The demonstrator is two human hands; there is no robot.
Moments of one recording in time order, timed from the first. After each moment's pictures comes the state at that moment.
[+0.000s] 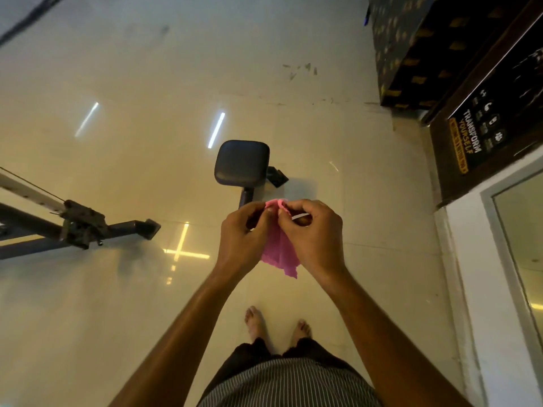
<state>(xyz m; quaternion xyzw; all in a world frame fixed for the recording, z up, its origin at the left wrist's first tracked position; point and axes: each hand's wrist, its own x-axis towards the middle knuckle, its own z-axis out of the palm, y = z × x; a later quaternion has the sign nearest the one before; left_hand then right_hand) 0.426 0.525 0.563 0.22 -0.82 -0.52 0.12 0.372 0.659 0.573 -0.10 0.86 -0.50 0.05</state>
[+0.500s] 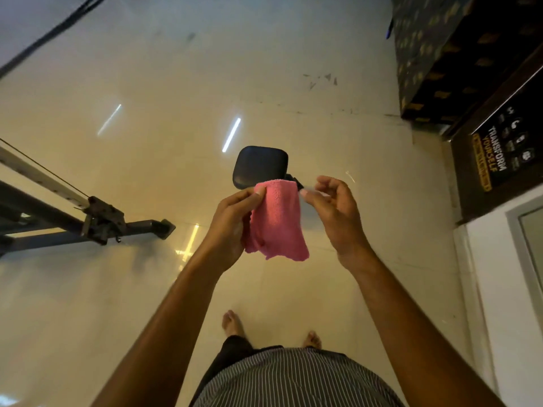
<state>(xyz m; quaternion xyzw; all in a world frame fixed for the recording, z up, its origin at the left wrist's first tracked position) 0.428 0.447 0.590 0.25 -0.59 -0.77 0.04 0.333 0.630 0.584 -0.05 0.73 -0.65 0.20</state>
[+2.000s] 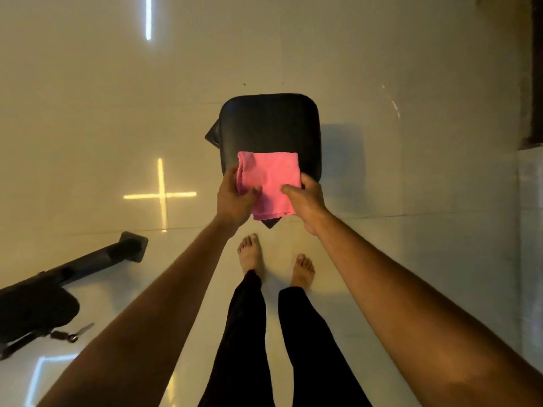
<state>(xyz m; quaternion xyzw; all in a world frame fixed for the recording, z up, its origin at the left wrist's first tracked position) 0.025 0.062 0.075 0.32 -0.69 -0.64 -0.14 -0.029 0.230 0.096 0.28 0.75 -0.50 0.33</state>
